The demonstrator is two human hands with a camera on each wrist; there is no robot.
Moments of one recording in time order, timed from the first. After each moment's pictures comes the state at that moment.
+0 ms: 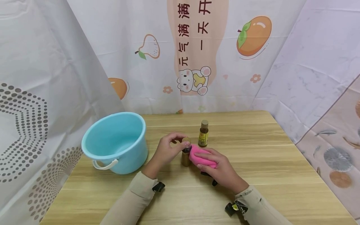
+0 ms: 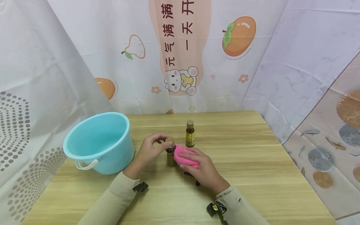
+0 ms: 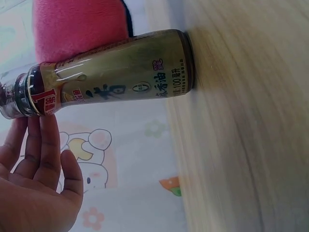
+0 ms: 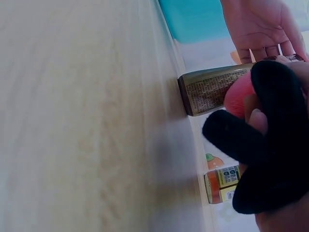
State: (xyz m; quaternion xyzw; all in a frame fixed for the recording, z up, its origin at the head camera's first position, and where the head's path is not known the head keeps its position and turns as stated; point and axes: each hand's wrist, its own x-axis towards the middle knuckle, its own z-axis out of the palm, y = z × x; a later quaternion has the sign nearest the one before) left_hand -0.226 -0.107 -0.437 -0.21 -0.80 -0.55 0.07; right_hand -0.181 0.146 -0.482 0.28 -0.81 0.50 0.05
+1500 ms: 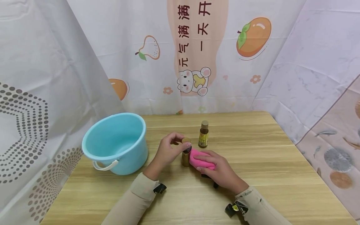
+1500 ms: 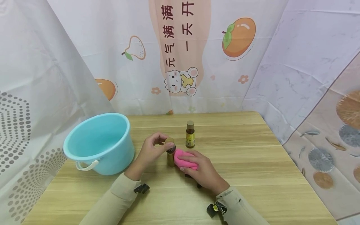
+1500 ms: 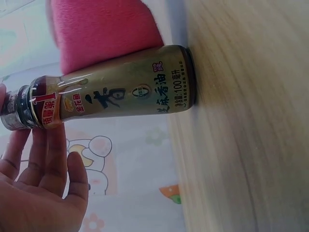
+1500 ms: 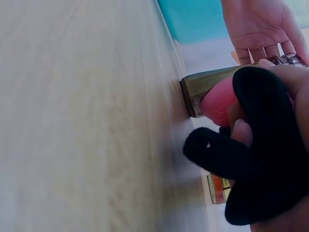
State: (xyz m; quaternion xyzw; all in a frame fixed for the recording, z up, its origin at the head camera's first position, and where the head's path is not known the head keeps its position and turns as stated) left_hand -0.226 -0.102 -0.439 -0.18 -0.78 -0.59 0.08; right_hand -0.182 0.145 -0.488 0.30 -0.83 0.47 0.06
